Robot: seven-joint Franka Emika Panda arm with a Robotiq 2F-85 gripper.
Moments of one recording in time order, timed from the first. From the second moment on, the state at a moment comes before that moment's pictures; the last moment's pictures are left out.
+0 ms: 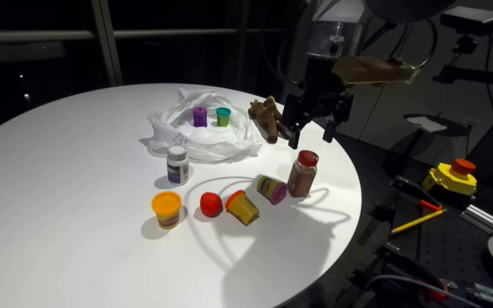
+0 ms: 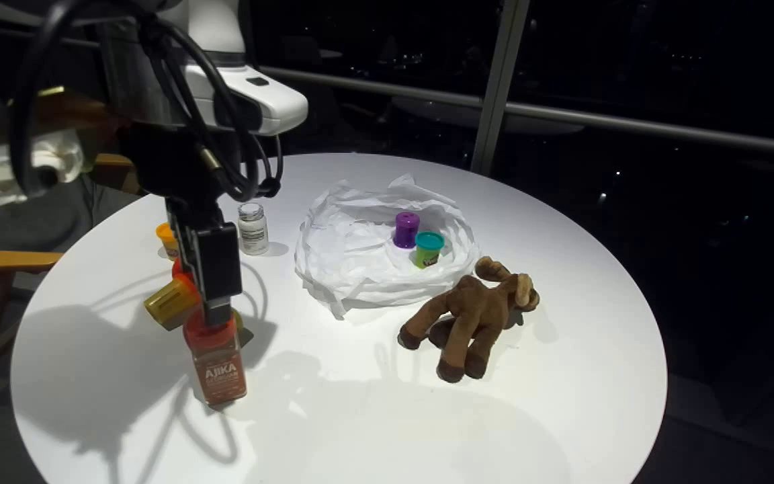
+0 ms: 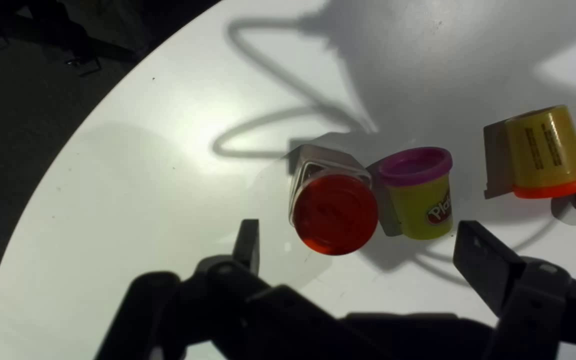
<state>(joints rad) 0.11 0.03 0.02 -2.61 0.03 2.57 0.53</state>
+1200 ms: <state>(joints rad) 0.11 0.18 -0.01 -2.61 -0.14 2.69 0.53</state>
